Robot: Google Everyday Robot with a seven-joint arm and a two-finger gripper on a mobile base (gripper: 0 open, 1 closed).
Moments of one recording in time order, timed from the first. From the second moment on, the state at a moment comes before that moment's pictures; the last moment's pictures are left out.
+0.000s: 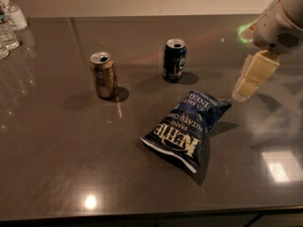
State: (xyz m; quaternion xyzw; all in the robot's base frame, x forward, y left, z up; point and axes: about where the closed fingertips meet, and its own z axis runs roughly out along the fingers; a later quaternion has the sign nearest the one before) arm 0.520 -0.206 0.959 -0.59 0.78 0.01 0.22
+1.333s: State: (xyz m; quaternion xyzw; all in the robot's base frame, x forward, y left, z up) arm 0.642 -0.134 0.926 -0.56 0.76 0.12 0.31
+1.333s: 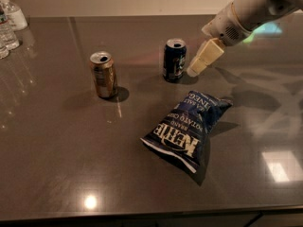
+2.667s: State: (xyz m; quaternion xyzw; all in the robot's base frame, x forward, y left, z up) arm 0.681 -0.101 0.909 -0.52 0.76 0.17 0.35
